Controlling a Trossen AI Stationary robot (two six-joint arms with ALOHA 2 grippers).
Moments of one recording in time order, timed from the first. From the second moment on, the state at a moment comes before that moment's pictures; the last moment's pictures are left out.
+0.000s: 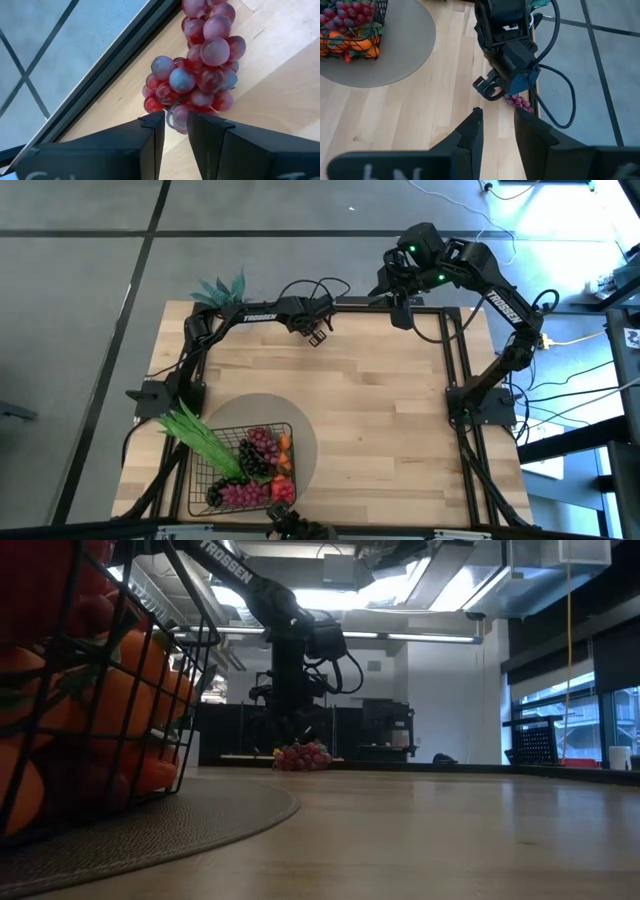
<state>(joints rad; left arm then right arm) 0.48 2.10 1.62 -0.71 -0.49 -0.23 -0.53 1.62 2.11 -1.31 -0.28 -0.56</state>
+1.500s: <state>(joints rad) 0.48 2.13 1.62 -0.69 -0.42 -0.23 -0.53 1.62 2.11 -1.31 -0.28 -0.56</state>
